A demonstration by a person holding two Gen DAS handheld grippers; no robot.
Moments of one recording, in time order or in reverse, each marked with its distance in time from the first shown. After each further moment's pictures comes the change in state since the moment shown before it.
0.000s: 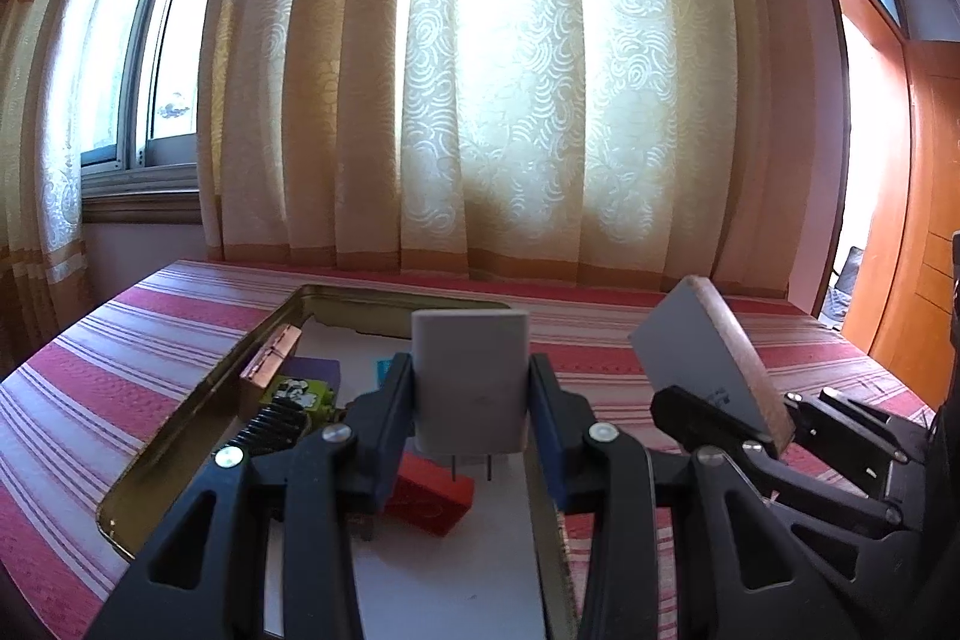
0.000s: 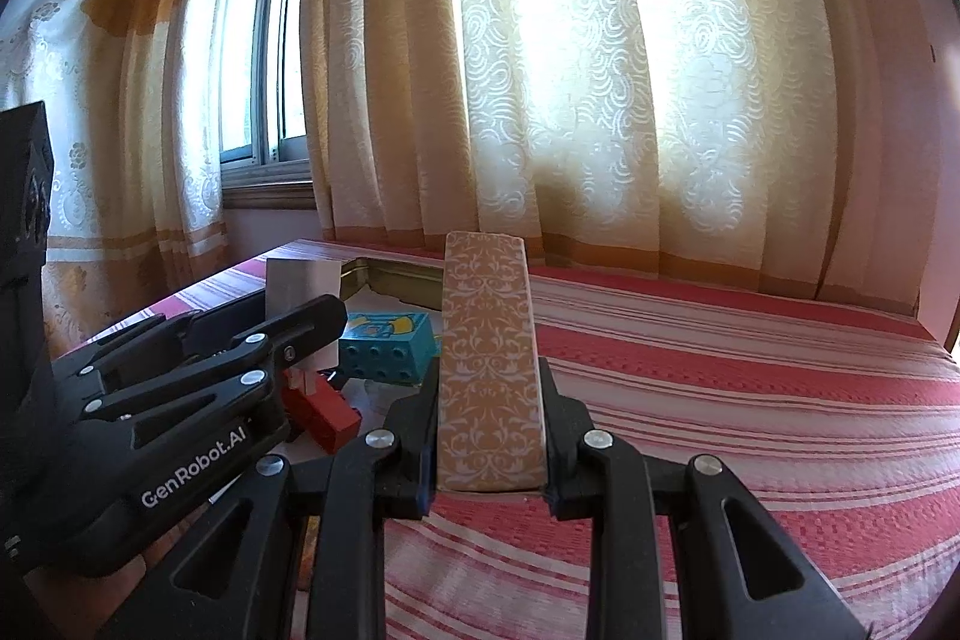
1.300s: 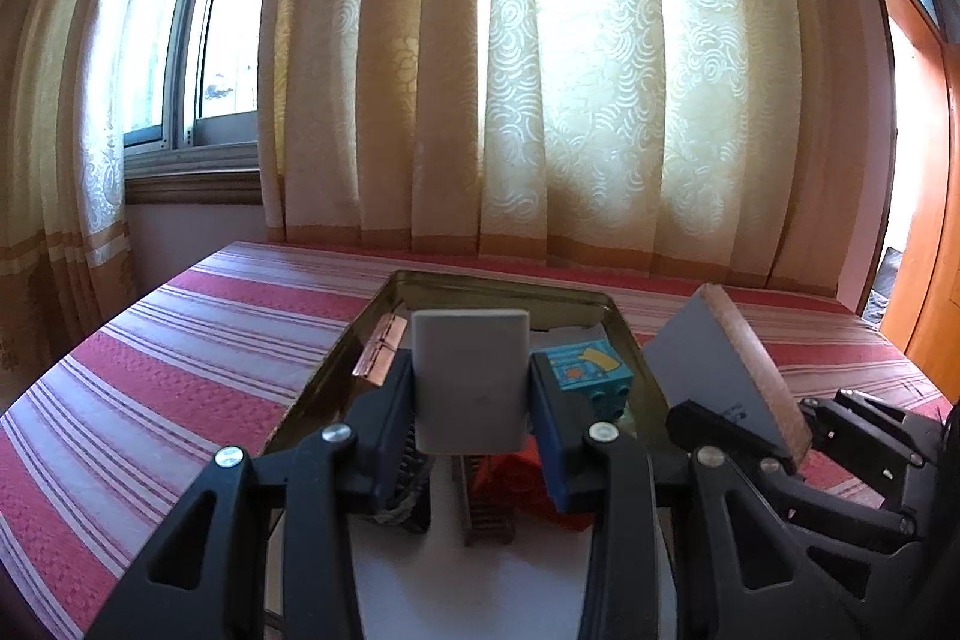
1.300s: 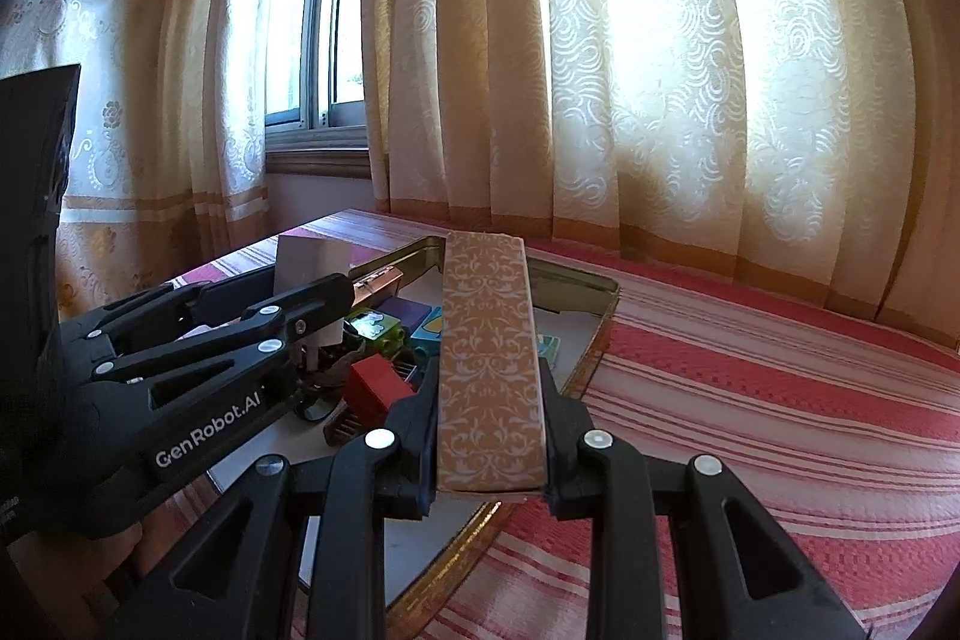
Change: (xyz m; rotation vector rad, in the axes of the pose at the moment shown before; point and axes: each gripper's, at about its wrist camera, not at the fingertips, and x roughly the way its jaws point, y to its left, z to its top) left arm 0.005 0.058 0.006 -0.025 0.048 0.095; right arm 0.038 0.046 0.011 -0.075 0.061 0.092
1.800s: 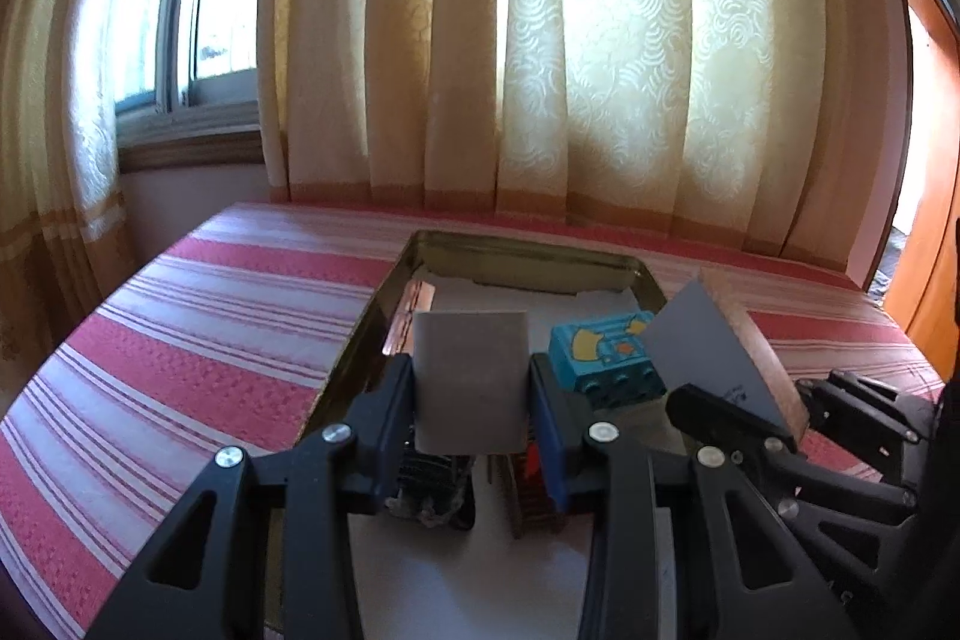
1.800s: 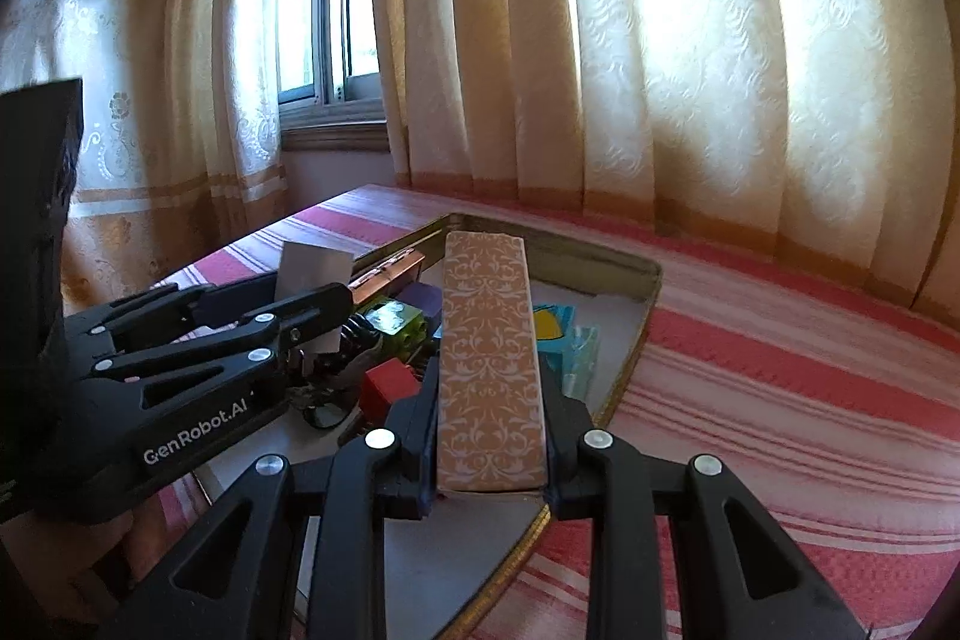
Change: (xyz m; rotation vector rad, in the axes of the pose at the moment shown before) left arm 0.024 0.024 0.008 -0.005 0.140 -0.008; right arm 0.028 0.003 0.008 0.022 0.089 0.081
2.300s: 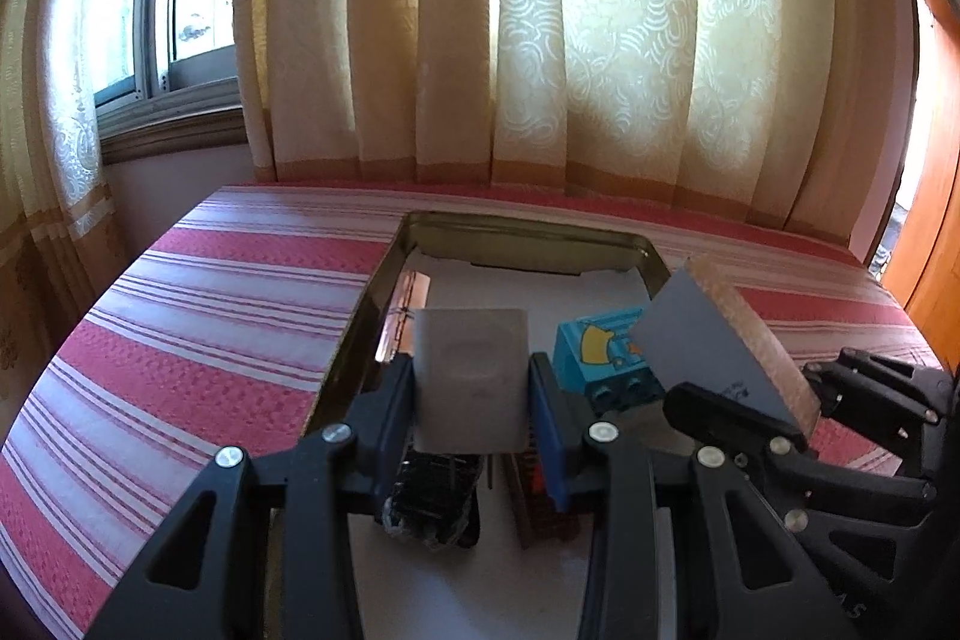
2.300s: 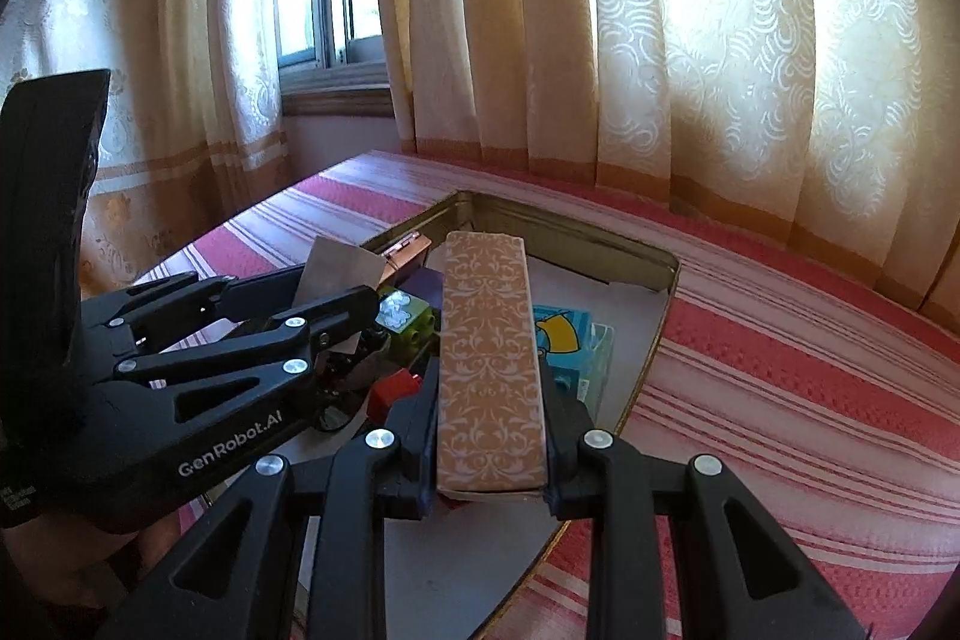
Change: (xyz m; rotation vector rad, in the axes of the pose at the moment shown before) left arm 0.017 -0.005 0.013 0.036 0.093 -0.002; right arm 0.013 0.006 0.020 -0.021 0.118 -0.001
